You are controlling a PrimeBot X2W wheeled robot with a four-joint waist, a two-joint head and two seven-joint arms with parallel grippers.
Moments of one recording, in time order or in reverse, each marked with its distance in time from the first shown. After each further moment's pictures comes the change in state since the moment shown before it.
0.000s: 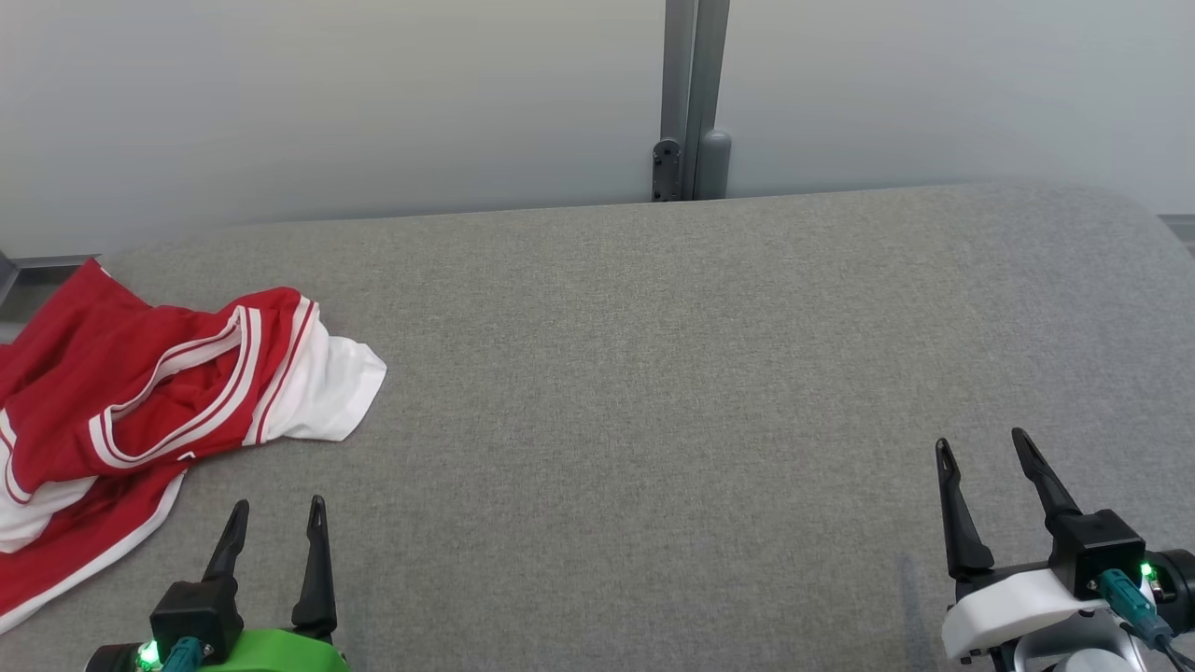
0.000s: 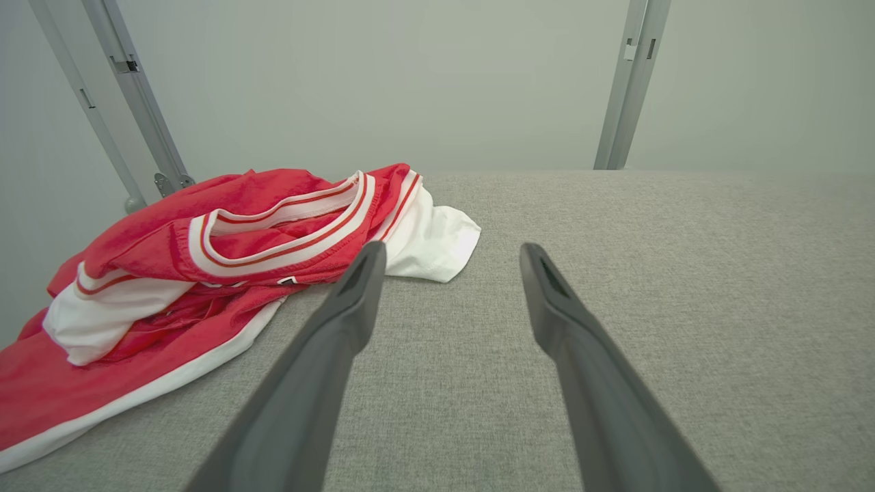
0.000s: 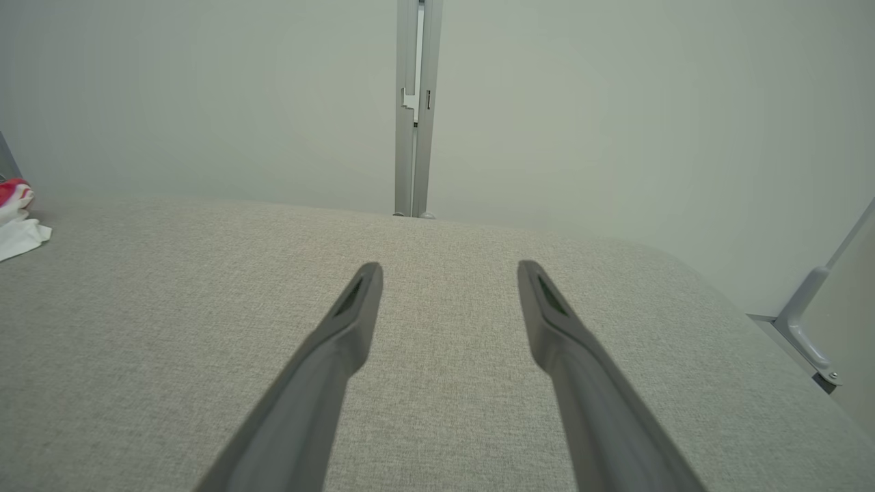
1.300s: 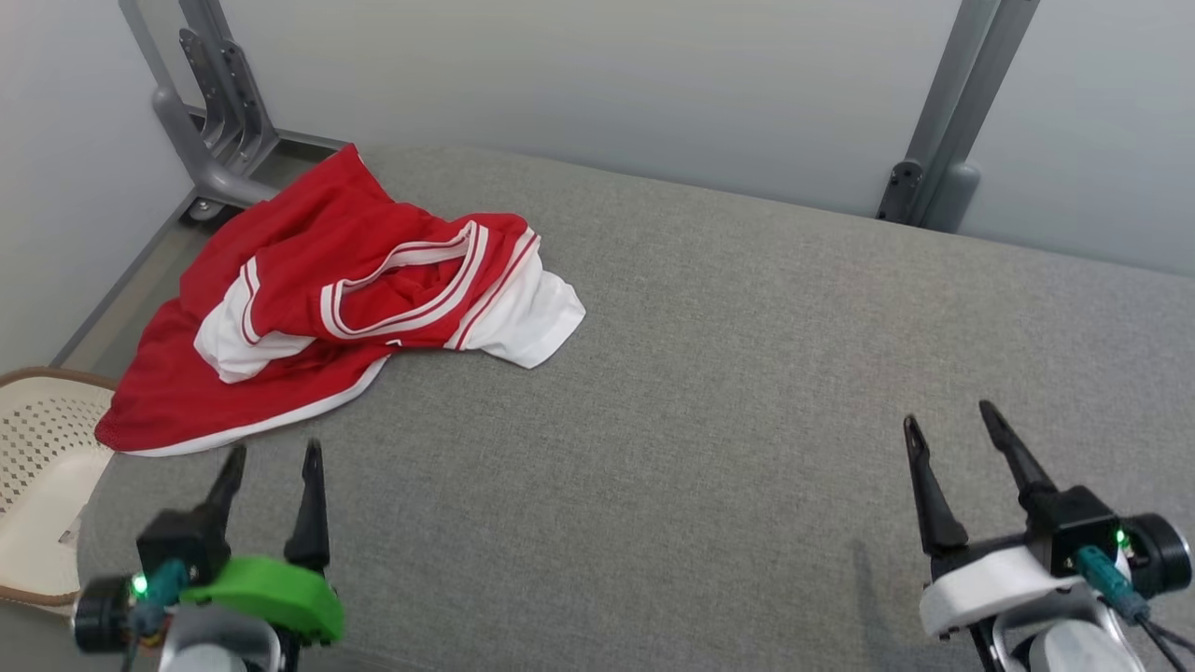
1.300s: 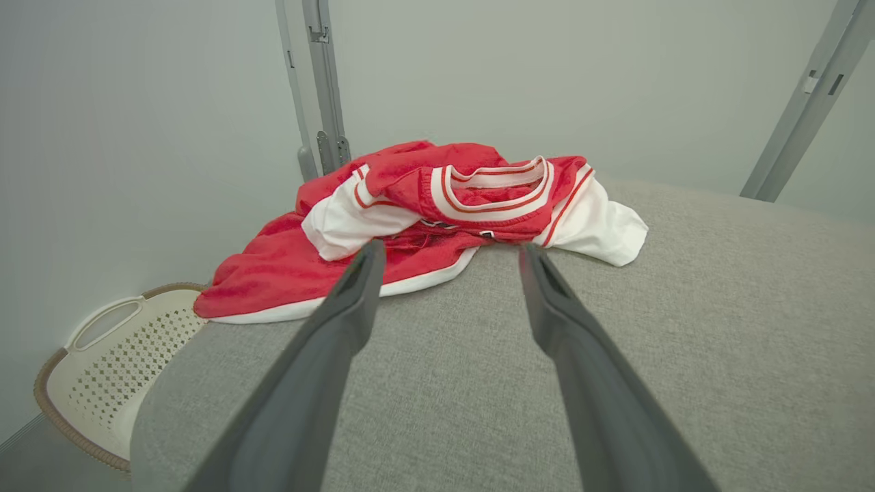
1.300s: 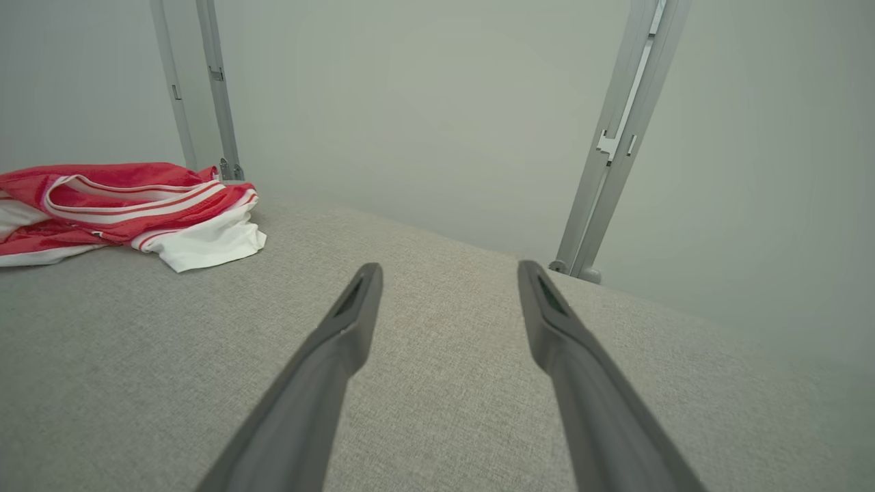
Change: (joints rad) left arm -0.095 0.025 -0.022 0.045 -0.058 -0.006 0.046; right arm -0.027 -0.006 0.061 -0.010 0.008 0.000 0.000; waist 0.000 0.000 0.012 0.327
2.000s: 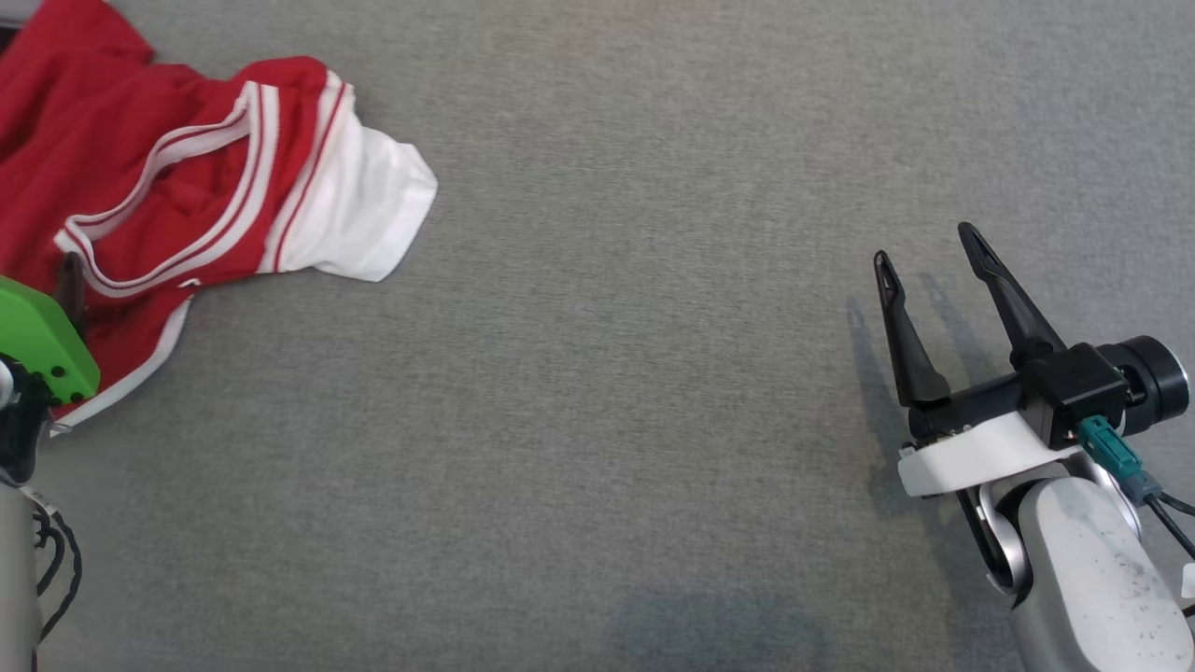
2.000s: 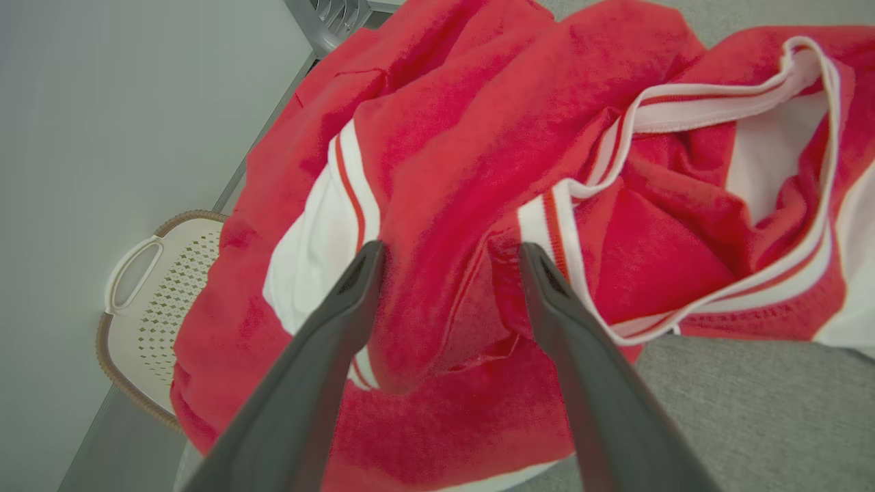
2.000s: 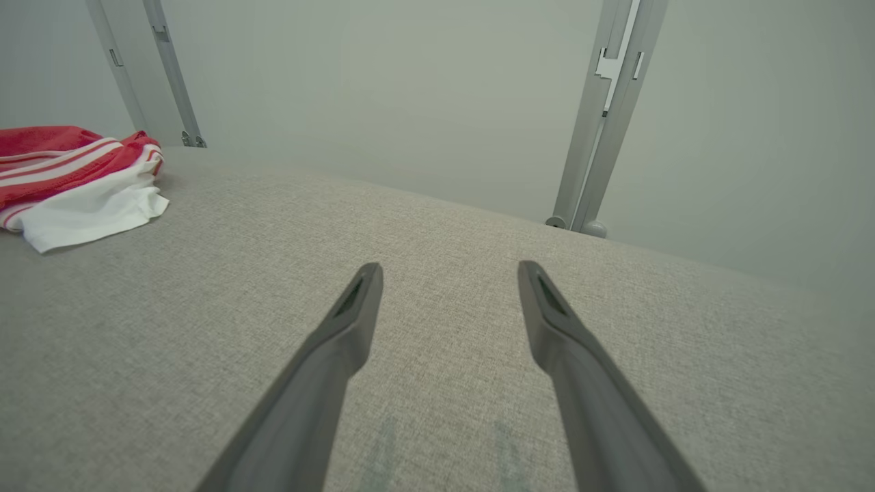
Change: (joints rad) left arm -0.590 0.311 0.012 0.344 -0.225 0.004 0.536; right arm -0.262 -0.091 0.114 -0.059 0.032 0.000 -0.001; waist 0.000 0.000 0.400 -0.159
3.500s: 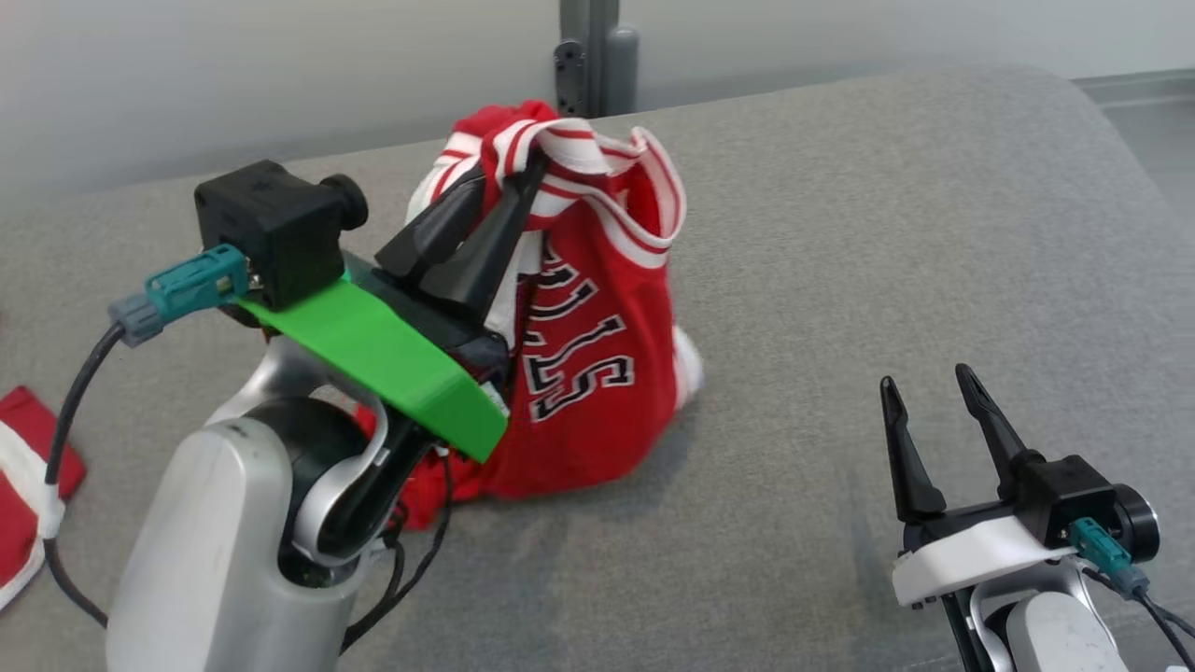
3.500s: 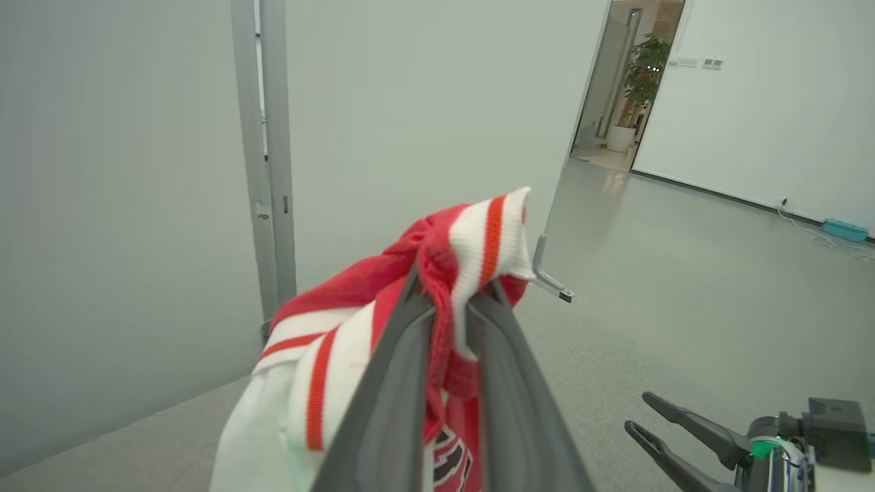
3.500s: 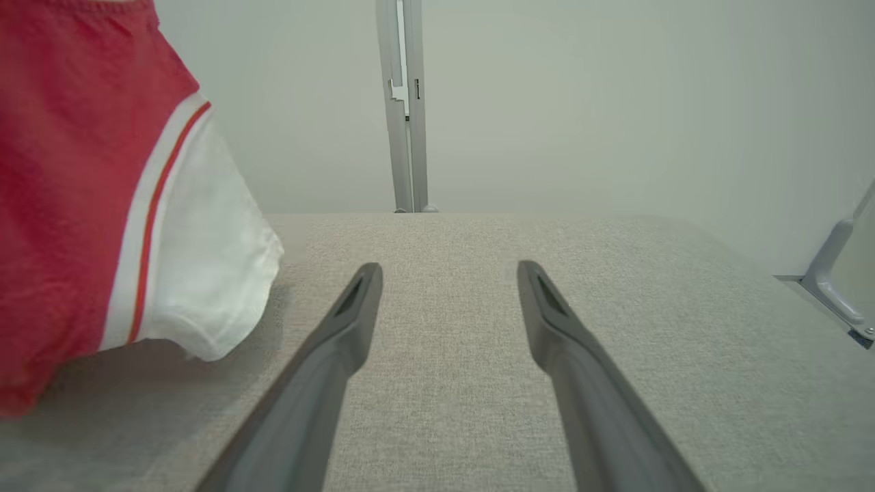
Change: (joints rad) left arm 0.185 -0.243 -0.383 -0.974 -0.222 -0.001 0.077; right arm 0.192 0.102 -0.072 0.044 0.060 0.000 0.000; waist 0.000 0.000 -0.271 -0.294
